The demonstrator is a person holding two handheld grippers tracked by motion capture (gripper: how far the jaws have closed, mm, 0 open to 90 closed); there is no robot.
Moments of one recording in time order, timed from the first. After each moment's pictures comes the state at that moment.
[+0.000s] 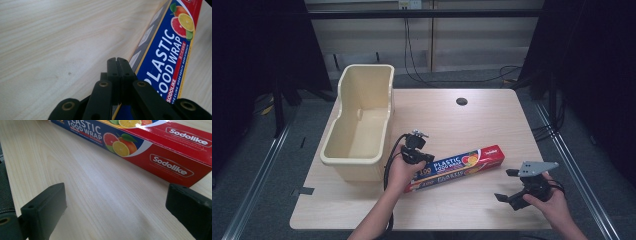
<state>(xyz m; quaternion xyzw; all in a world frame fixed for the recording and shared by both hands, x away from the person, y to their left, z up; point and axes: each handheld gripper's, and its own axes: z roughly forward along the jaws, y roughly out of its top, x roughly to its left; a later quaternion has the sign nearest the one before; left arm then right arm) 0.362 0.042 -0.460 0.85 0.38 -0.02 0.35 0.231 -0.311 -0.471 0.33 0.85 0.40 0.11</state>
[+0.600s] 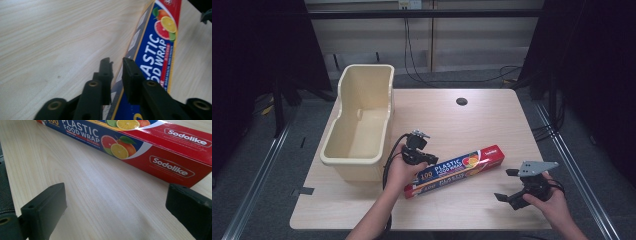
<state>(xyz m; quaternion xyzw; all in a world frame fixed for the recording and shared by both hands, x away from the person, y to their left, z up) 0.358 0.040 -0.448 0.86 0.35 -0.04 0.37 0.232 -0.311 -0.472 0.33 0.85 0.40 0.11</state>
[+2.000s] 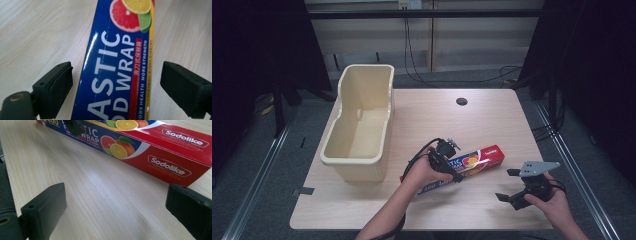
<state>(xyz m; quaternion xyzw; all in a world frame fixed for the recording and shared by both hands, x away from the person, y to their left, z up) 0.353 -0.034 -0.469 0.93 0.22 -0.06 0.28 0.230 -0.314 -0.470 0.33 0.85 0.40 0.12</state>
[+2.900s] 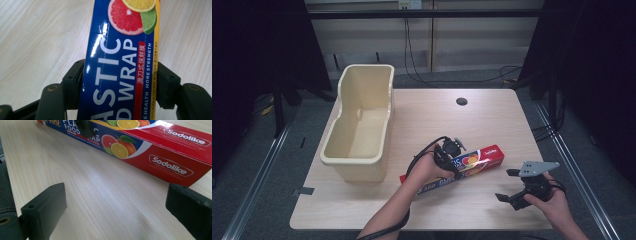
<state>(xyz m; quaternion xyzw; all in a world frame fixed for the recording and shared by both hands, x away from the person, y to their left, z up) 0.356 -0.050 -0.463 0.95 0.19 -0.04 0.23 0.230 -0.313 -0.471 0.33 0.85 0.40 0.11</state>
